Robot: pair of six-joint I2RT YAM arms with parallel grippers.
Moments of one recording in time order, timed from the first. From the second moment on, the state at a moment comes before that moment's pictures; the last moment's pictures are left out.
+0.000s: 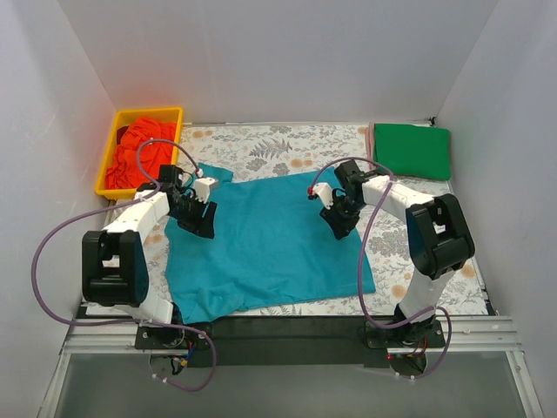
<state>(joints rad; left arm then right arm) -0.03 1.52 0.99 -0.74 0.47 0.42 0.42 1.78 1.18 -0.78 -0.34 -0.59</state>
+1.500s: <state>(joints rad) -0.15 1.79 1.20 -0.79 0.48 0.45 0.20 1.81 1.39 -0.88 -0.26 -0.53</state>
